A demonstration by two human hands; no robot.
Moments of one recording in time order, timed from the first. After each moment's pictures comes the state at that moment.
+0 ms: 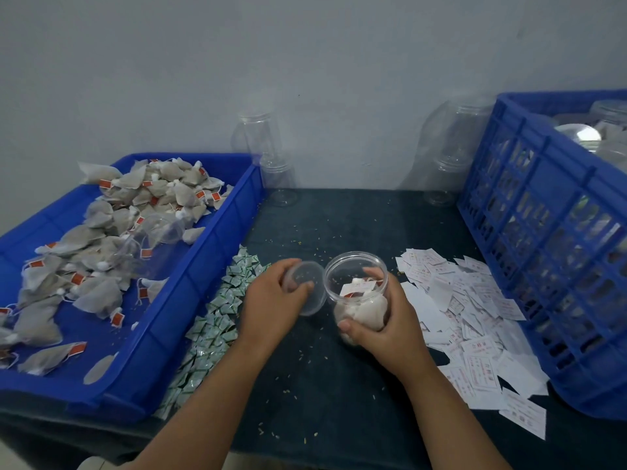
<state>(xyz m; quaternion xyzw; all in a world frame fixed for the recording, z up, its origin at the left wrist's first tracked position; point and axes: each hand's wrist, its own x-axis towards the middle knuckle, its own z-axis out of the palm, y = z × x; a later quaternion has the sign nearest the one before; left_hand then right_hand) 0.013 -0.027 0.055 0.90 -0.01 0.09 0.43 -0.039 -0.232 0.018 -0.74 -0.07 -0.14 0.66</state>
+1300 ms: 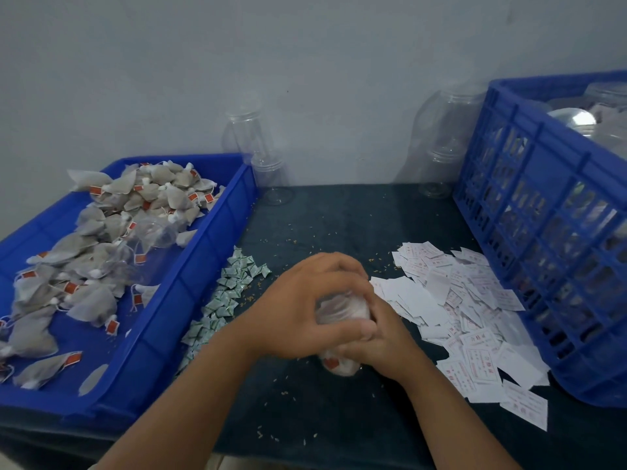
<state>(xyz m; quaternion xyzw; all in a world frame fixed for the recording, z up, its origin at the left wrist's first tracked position) -0.019 -0.050 0.134 0.84 -0.43 0.00 0.33 -0.038 -0.228 0.018 -0.70 -0.14 -0.02 0.70</state>
